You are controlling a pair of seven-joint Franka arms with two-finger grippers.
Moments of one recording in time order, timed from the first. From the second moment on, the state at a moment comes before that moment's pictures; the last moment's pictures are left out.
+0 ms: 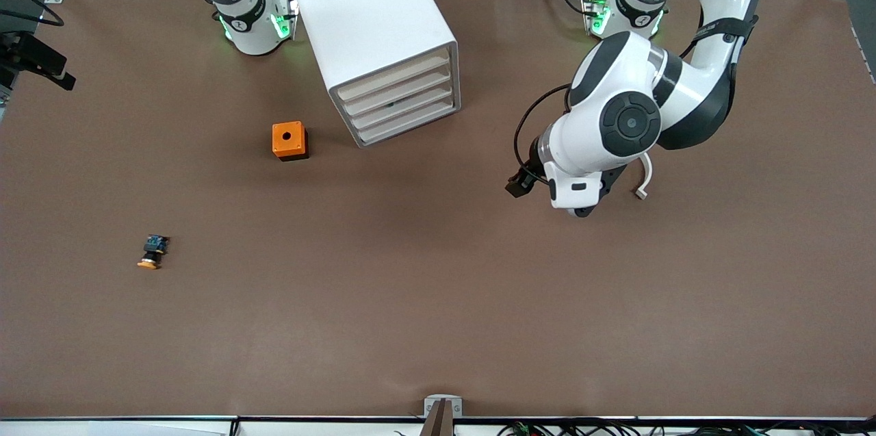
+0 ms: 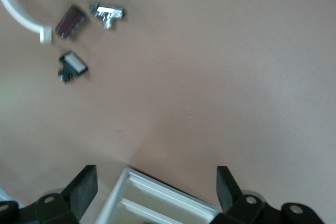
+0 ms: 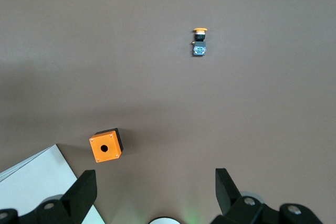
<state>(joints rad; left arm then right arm) -0.39 0.43 -0.14 -1.42 -0.22 1.69 -1.44 -0.02 -0.16 -0.08 -1.65 -0.01 1.47 -0.01</state>
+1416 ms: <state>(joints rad) -0.42 0.60 -0.14 -1.37 -0.38 1.69 -1.83 -0.02 -0.16 -0.08 -1.65 -0.01 1.47 -0.01</state>
